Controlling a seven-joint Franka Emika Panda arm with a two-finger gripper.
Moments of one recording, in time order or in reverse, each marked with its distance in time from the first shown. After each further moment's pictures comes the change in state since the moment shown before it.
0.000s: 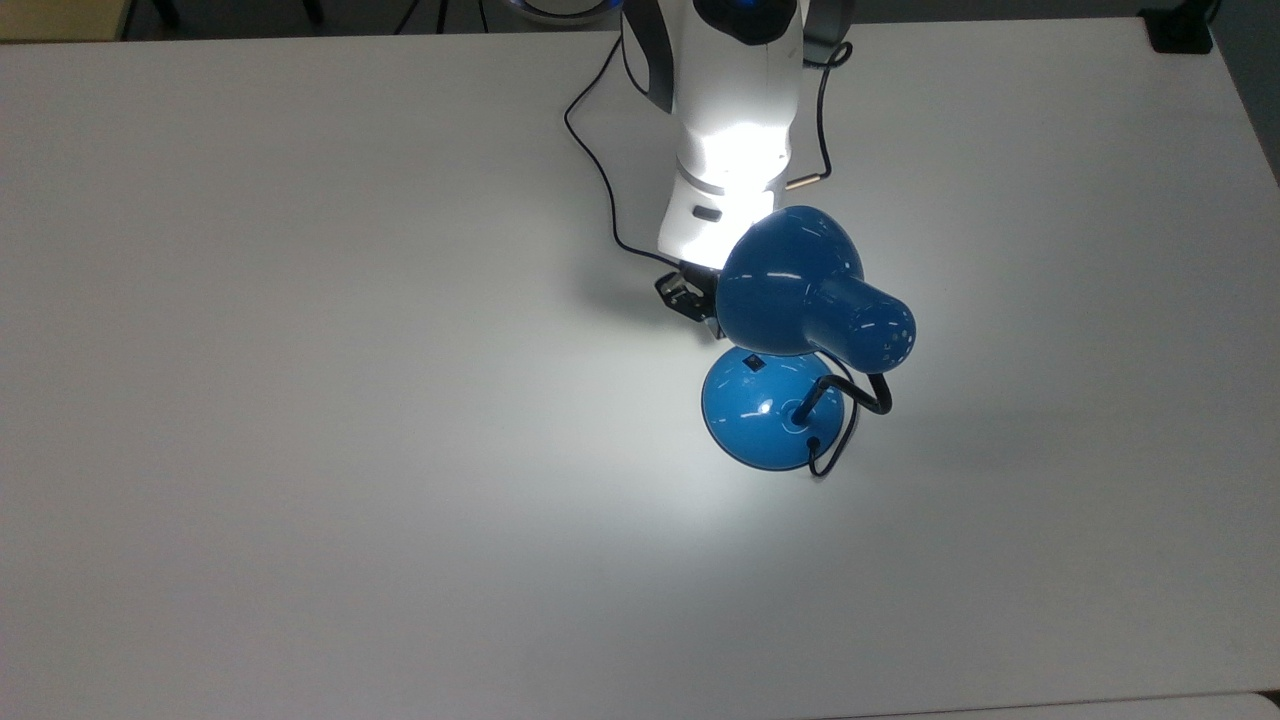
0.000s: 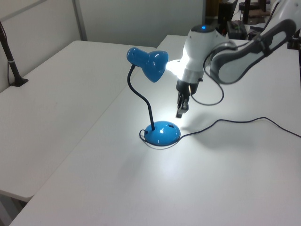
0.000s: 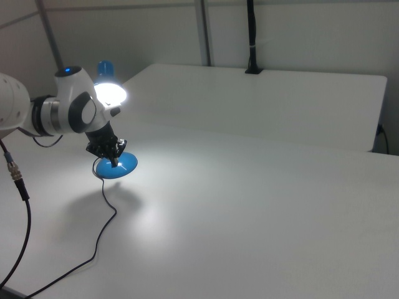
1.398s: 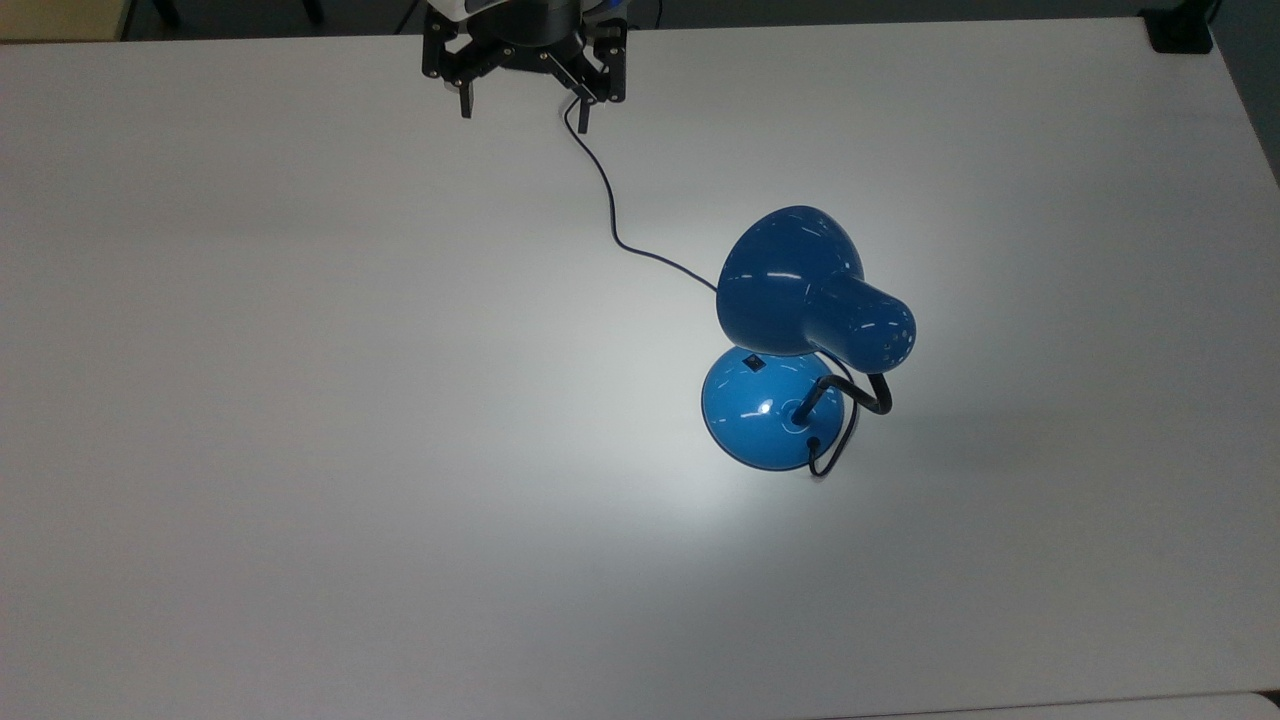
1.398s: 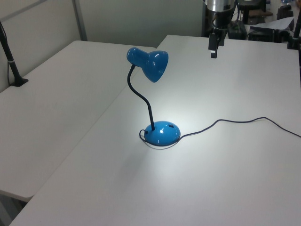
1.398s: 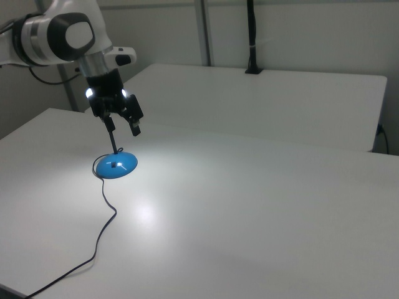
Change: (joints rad) arm -0.147 -0.313 -0.067 0.128 0.000 -0.630 0.219
